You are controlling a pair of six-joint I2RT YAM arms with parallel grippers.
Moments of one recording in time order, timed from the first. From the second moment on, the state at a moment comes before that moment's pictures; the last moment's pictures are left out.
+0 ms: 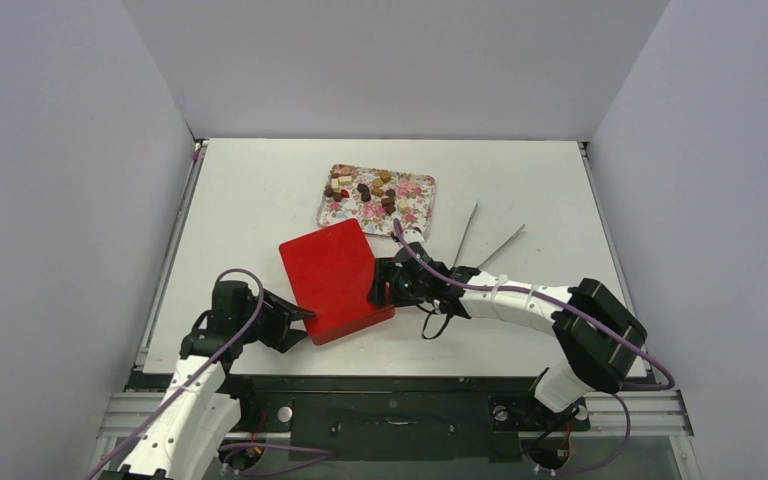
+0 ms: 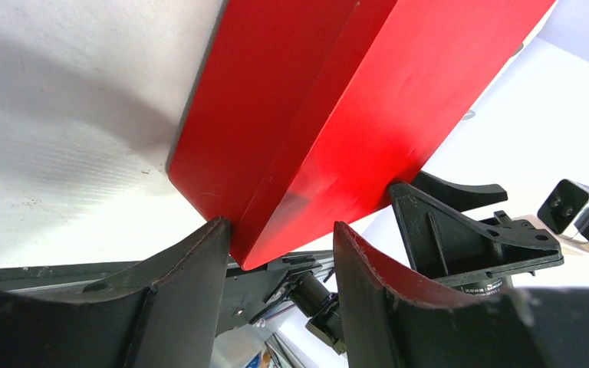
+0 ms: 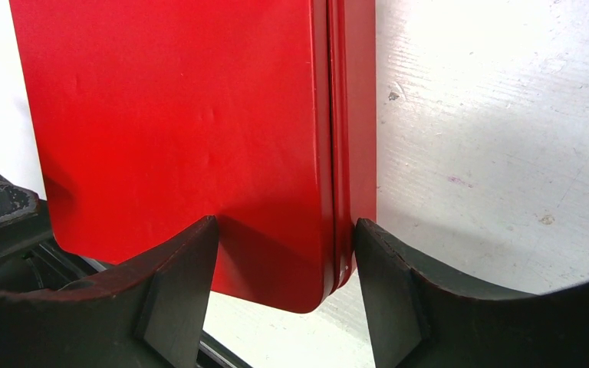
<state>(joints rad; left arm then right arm) -0.14 0.64 0.33 -0.57 0.42 -1.29 0.89 1.55 0.87 -0.09 0.00 0.70</state>
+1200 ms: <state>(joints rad) -0.13 0.67 0.32 -0.54 0.47 -1.35 0.89 1.55 0.88 -0.12 0.02 0.68</state>
